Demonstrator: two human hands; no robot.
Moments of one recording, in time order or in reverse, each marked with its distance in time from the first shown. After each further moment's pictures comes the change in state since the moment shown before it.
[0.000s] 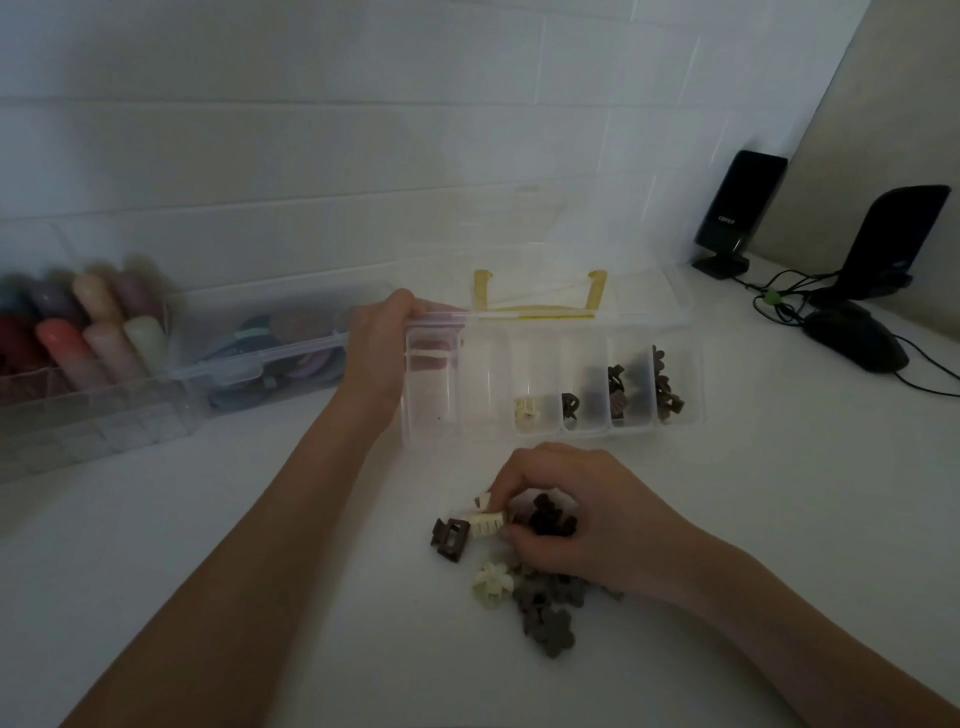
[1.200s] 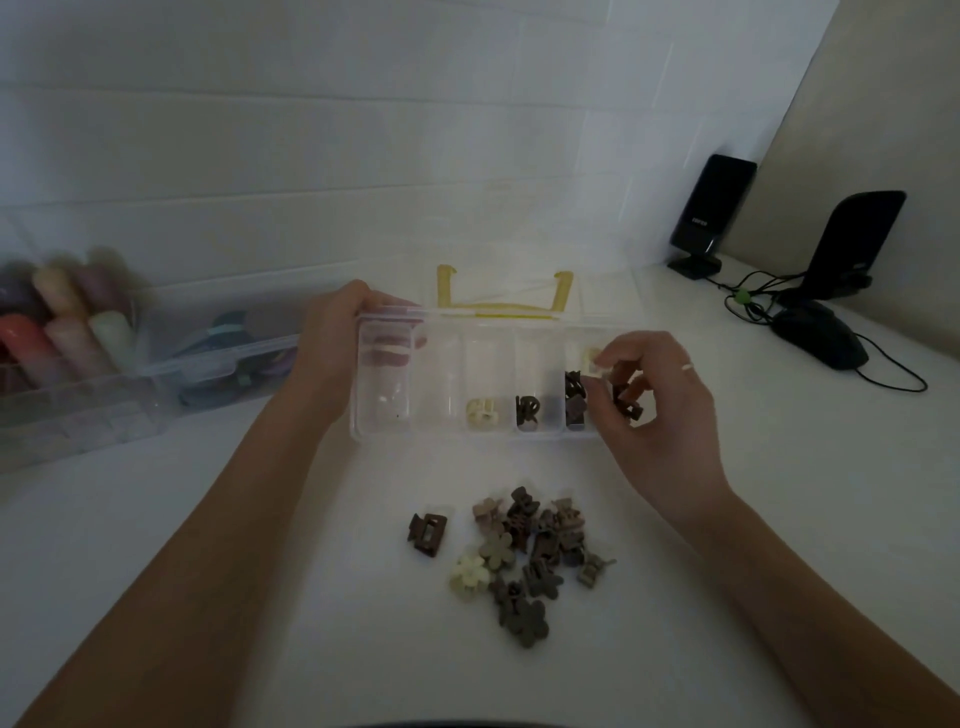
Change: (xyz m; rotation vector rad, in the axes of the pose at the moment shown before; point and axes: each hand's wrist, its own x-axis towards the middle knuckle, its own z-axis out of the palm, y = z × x) left_hand 0.000 0.012 -0.014 0.003 -0.082 -0.070; right_hand -0.001 0.042 -0.032 -0.227 0.810 -0.036
